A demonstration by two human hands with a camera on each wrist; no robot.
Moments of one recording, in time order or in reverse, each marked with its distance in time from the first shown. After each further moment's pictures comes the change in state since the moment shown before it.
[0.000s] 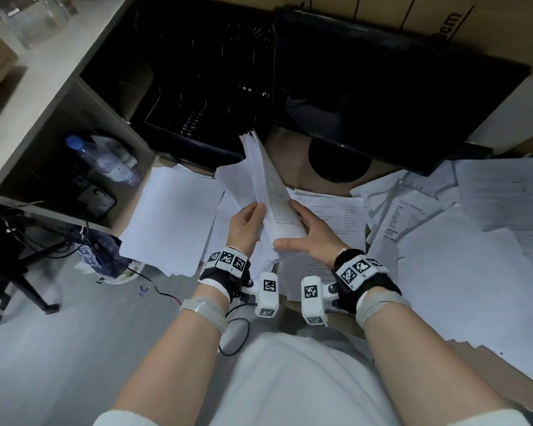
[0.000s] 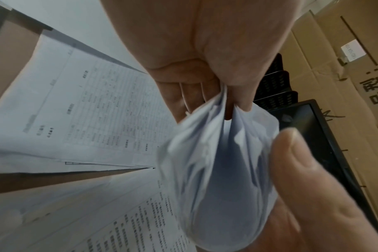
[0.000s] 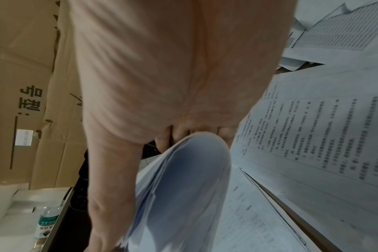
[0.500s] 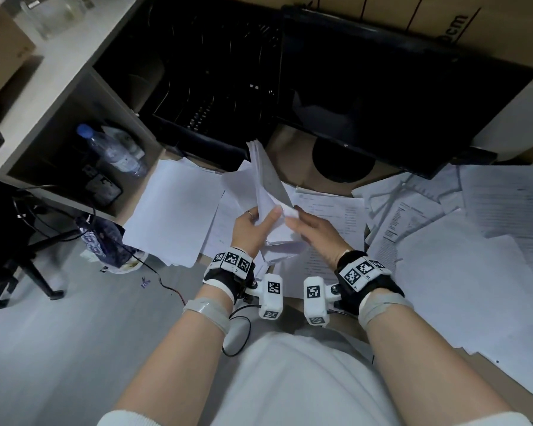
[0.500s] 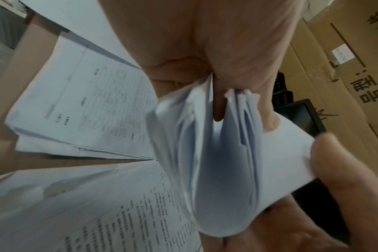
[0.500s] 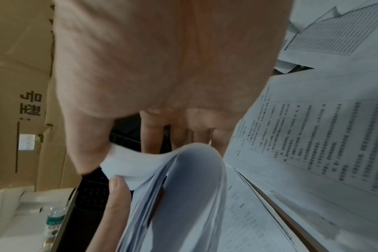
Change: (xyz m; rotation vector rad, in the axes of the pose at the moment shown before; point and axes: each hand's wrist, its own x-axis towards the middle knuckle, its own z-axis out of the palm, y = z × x) left_hand -0.021 -0.010 0.016 0.045 0.058 0.015; right_hand -0.020 -0.003 -0.010 0.139 -0.003 0.022
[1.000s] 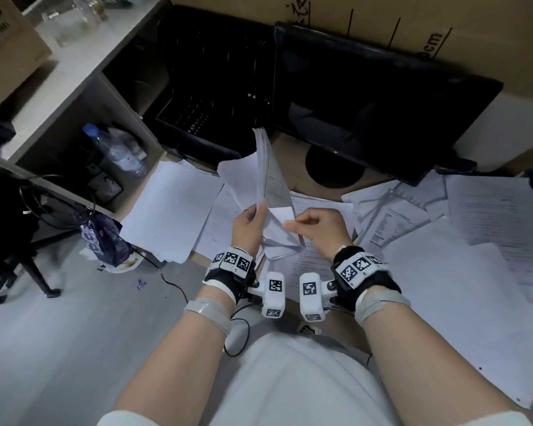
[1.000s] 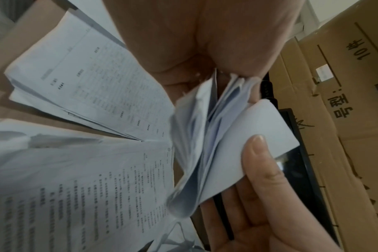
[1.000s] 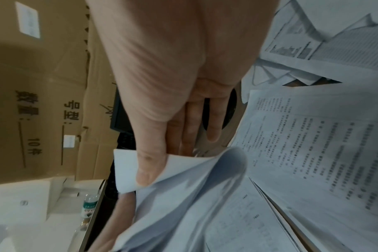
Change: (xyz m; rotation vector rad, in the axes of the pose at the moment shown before) left_hand -0.025 0.009 0.033 -0.194 0.087 -0.026; right_hand -0.024 -0.009 -0.026 -0.159 0.202 -0.200
